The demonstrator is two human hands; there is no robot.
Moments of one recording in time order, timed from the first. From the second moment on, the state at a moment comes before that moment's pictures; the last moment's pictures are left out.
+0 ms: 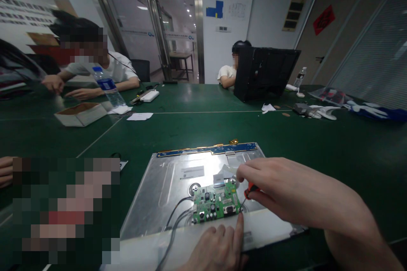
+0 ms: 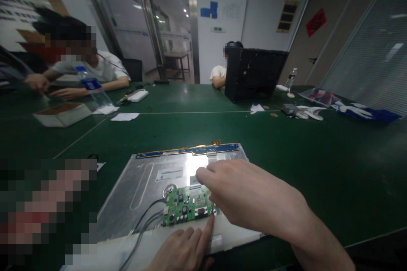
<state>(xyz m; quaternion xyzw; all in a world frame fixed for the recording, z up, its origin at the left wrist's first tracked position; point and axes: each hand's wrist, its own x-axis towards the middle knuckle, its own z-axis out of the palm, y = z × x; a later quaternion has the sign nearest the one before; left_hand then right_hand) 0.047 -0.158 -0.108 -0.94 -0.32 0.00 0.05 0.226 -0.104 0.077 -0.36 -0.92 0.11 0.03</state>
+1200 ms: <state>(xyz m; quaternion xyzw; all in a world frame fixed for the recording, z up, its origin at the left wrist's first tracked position) -0.037 -0.148 -0.011 -0.84 -0.49 -0.24 0.04 0.263 -0.099 0.091 -0.44 -0.84 0.03 0.33</state>
